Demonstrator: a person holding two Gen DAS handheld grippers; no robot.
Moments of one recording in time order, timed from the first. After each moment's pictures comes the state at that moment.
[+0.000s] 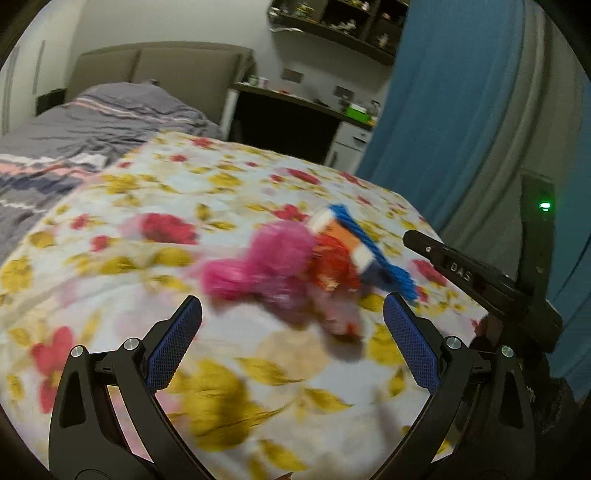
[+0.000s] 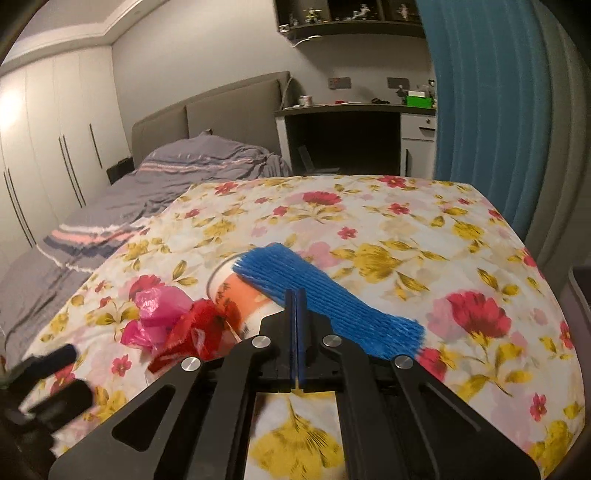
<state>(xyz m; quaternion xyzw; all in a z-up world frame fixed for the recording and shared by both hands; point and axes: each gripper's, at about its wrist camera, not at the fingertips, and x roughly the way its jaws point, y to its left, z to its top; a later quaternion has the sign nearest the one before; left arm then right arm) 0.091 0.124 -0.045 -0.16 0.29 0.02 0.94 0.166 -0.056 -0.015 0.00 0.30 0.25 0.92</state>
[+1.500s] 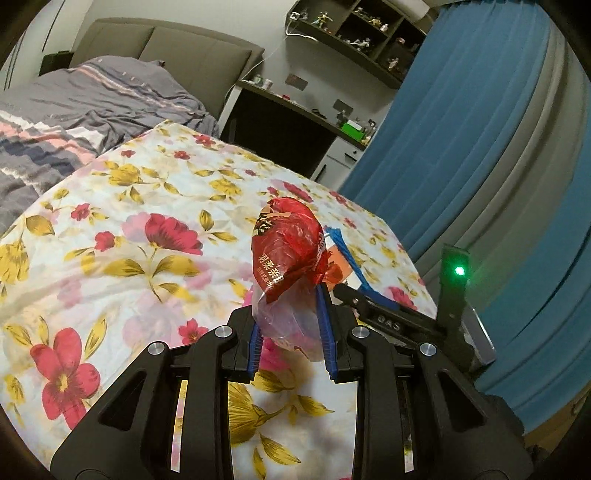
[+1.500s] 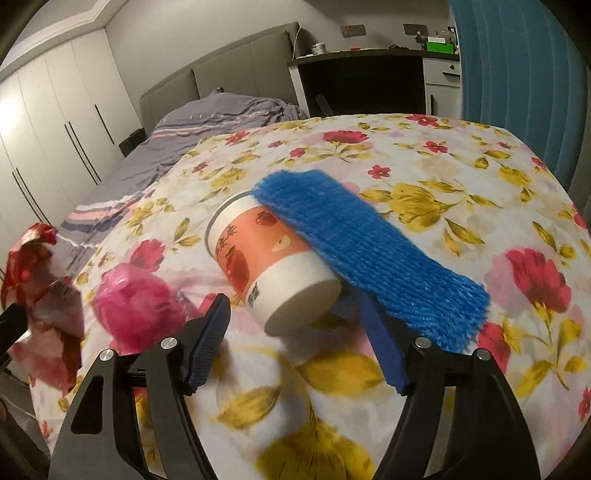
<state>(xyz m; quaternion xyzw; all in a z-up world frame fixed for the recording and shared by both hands) 0.076 0.173 -0.027 -0.25 0.27 -0.01 0.93 0.206 -0.028 -0.062 0.01 0.40 0.30 0.87</state>
